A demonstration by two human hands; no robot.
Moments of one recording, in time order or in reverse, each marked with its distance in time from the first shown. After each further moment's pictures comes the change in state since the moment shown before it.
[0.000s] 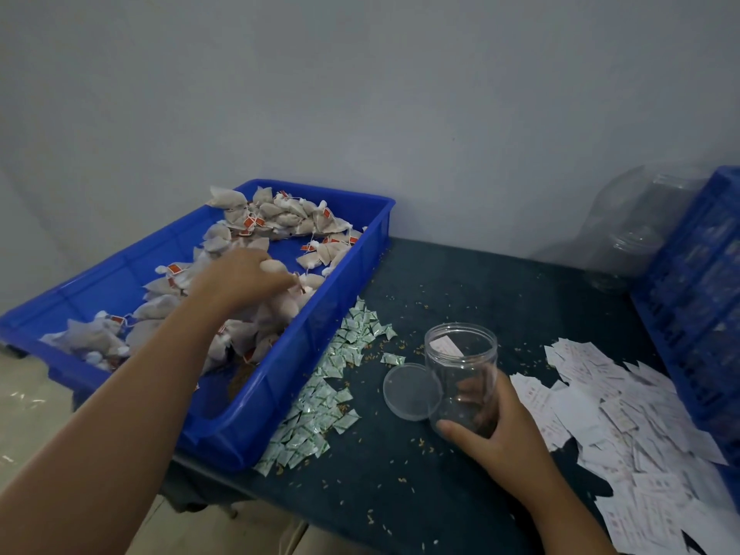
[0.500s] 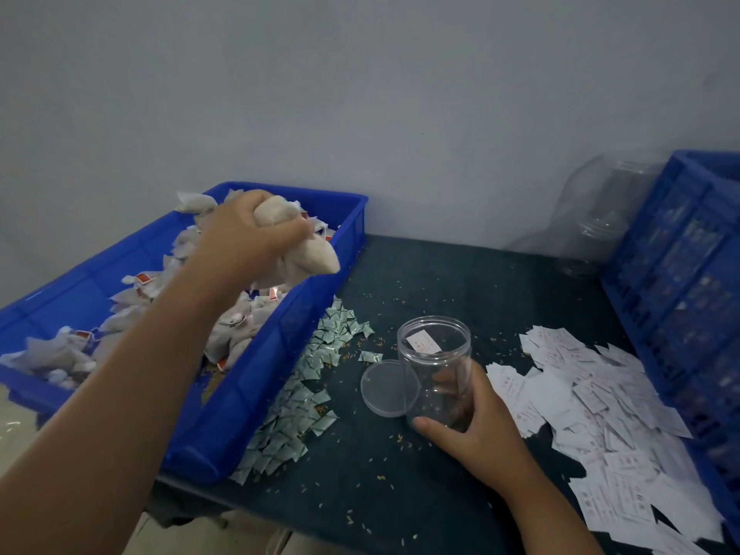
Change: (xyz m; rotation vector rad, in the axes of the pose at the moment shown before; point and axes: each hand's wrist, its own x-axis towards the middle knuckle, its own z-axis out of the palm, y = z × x) left_hand -0.074 0.106 -0.041 -0.648 0.139 0.190; right_hand -0.002 -0.006 -0.001 -0.009 0.013 -0.056
